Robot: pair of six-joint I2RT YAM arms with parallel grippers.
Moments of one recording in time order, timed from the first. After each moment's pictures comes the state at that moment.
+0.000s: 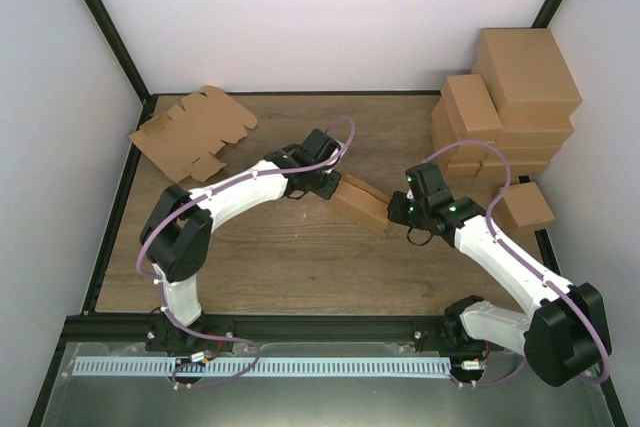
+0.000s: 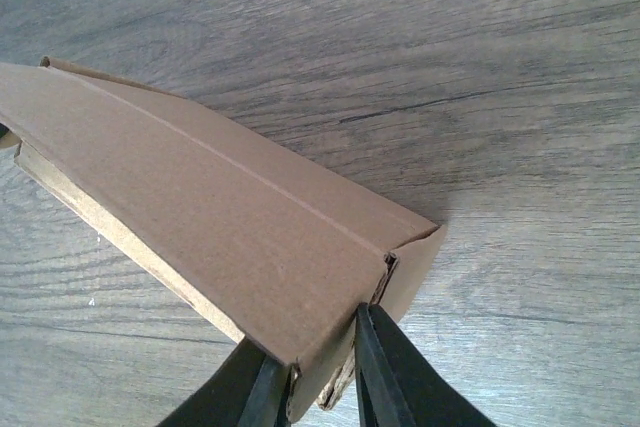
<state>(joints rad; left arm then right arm) -0.75 1.85 1.41 -0.53 -0.04 -0.14 0.45 1.11 0.76 -0.56 -0.06 0.65</state>
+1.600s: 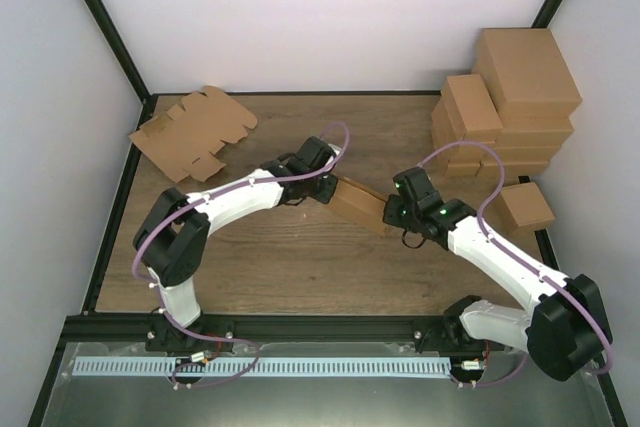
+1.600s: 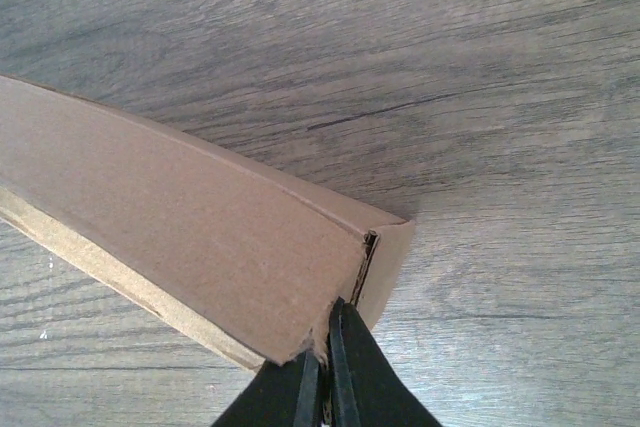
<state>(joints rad) -0.76 1.81 1.29 -0.40 -0.04 -0.19 0.53 1.14 0.75 -0.56 0.09 0.72</state>
